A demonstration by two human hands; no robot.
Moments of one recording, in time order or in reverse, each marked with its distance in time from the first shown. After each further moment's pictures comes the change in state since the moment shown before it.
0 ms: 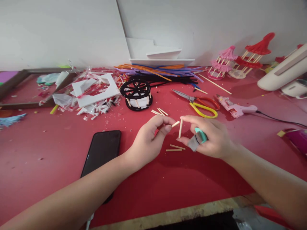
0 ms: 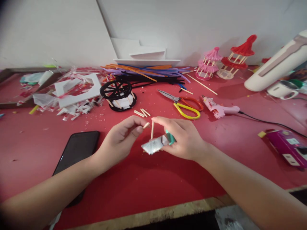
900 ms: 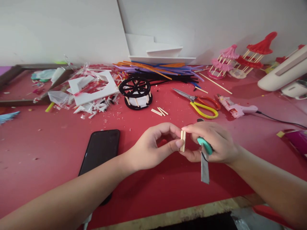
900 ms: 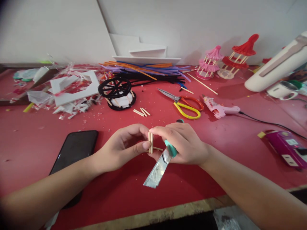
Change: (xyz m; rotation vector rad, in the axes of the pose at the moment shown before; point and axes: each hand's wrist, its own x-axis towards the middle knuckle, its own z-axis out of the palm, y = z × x) left_hand -0.005 0.008 -0.001 -0.542 -0.315 -0.120; right_hand 0.006 -0.007 -0.006 0.095 0.027 -0.199
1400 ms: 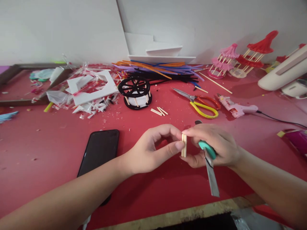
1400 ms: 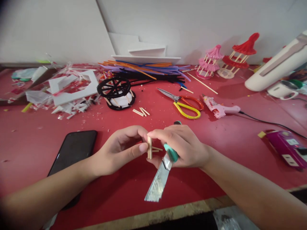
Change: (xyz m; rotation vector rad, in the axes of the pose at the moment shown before) left_hand -0.003 0.004 0.000 -0.009 -0.023 0.018; right_hand 0.002 -0.006 -0.002 0.038 0.015 0.003
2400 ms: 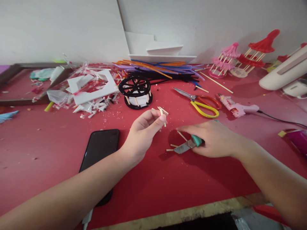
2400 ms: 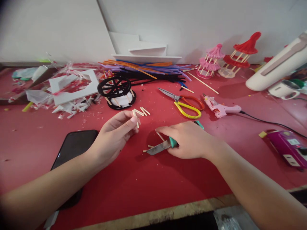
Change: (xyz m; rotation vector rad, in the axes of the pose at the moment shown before) left_hand 0.012 -0.009 -0.008 -0.209 0.529 -0.079; right_hand -0.006 0.024 -0.010 -0.098 -0.721 0.384
